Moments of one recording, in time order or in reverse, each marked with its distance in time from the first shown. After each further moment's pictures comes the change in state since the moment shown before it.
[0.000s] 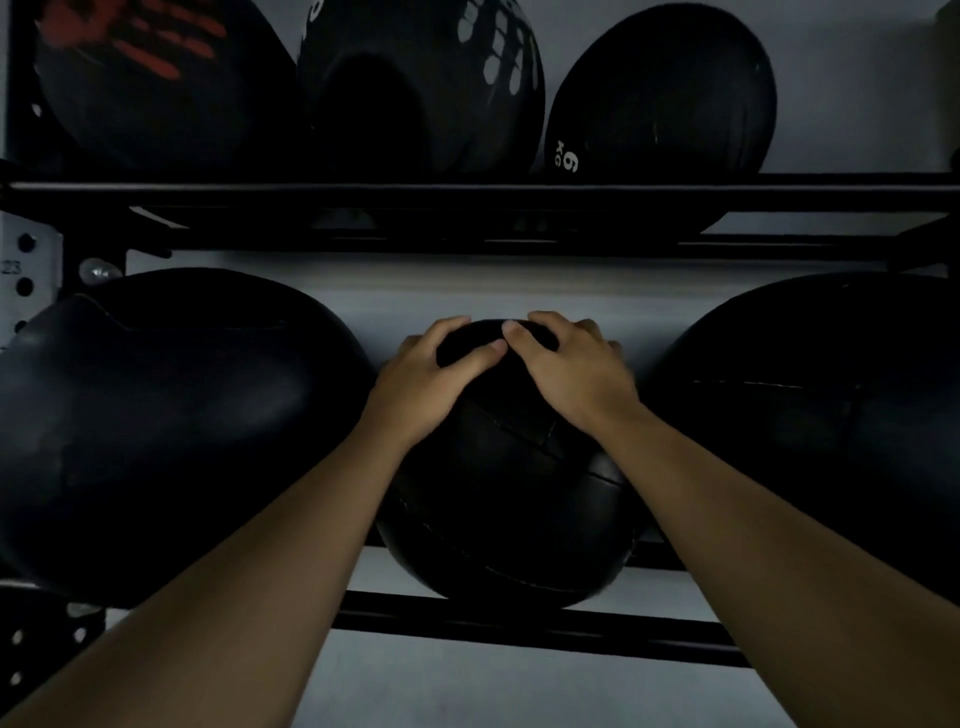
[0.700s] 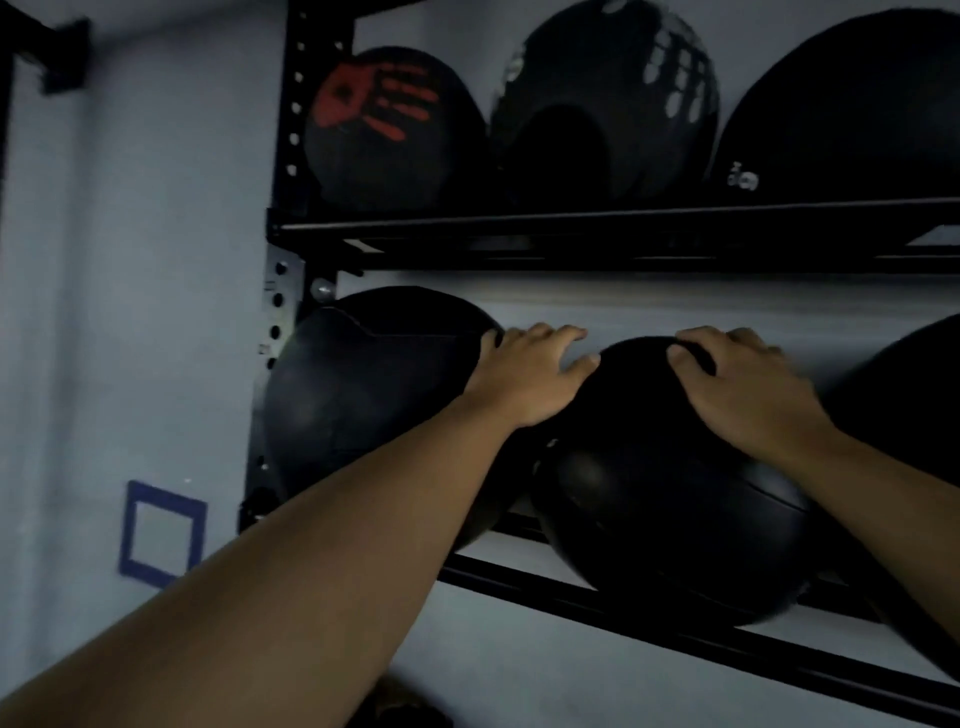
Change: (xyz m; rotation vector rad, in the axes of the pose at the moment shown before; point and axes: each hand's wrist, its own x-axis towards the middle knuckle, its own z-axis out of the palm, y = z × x) left_hand -0.017 0.009 -0.077 0.705 -0.074 0.106; right_hand -0.032 -0.026 -0.008 -0.144 0.018 -0.114
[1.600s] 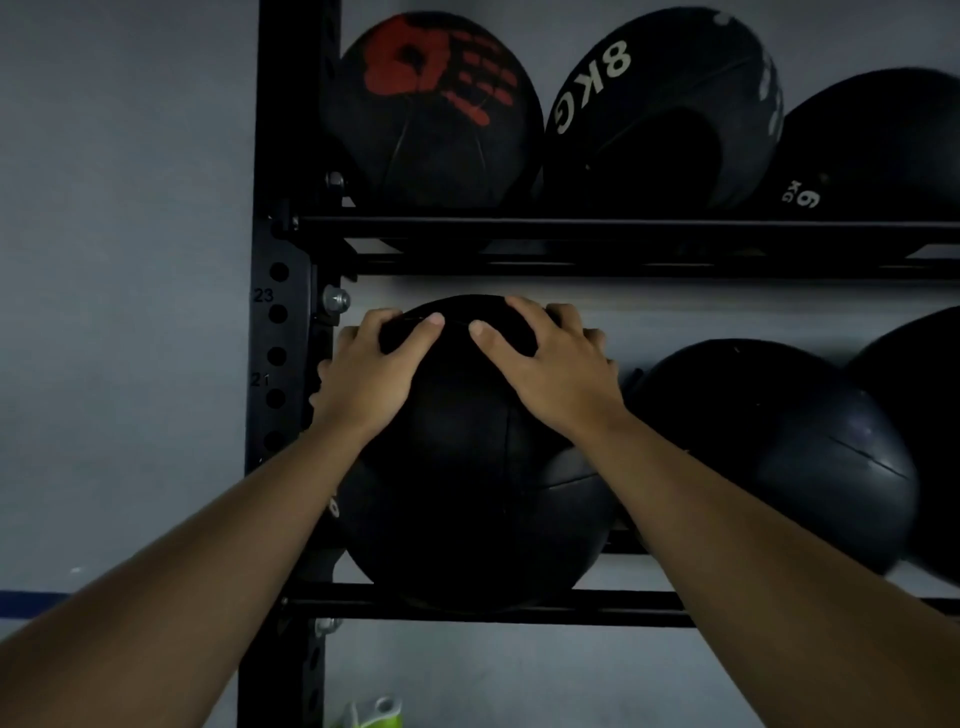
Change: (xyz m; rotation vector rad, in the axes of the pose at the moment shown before) left_hand -0.020 -0.256 -0.076 -0.645 0.212 -0.243; right_hand 0.013 -0.259 0.139 0.086 0.072 0.008
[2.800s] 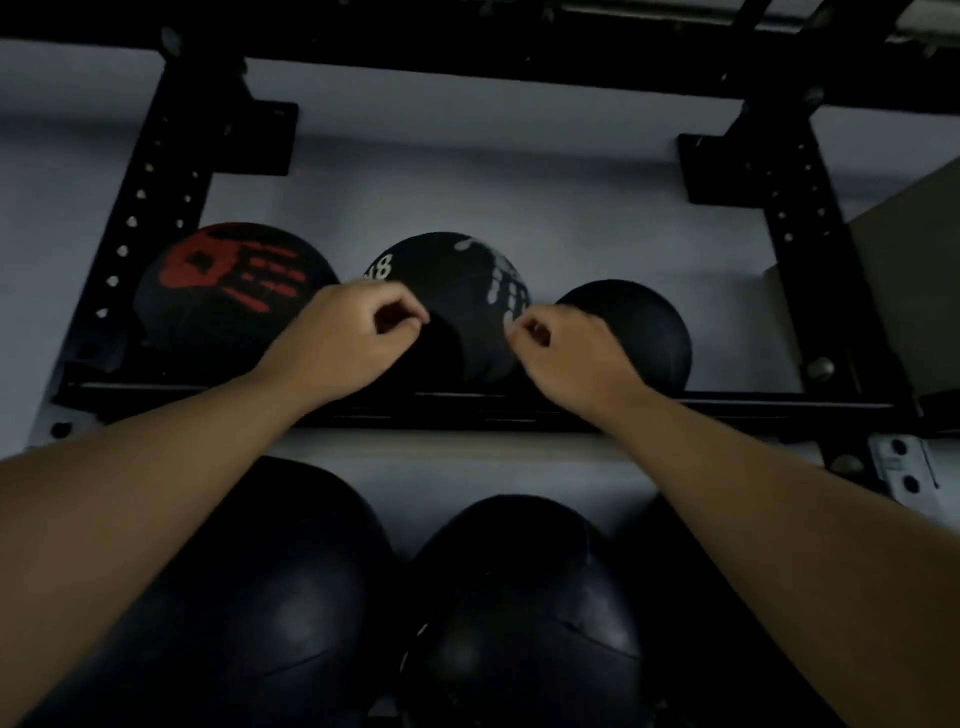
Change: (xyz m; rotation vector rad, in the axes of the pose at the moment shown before) left_hand 0.003 0.272 0.078 0.216 0.111 0.808; right_hand 0.067 0.120 -0.279 -0.019 0.293 -0.289
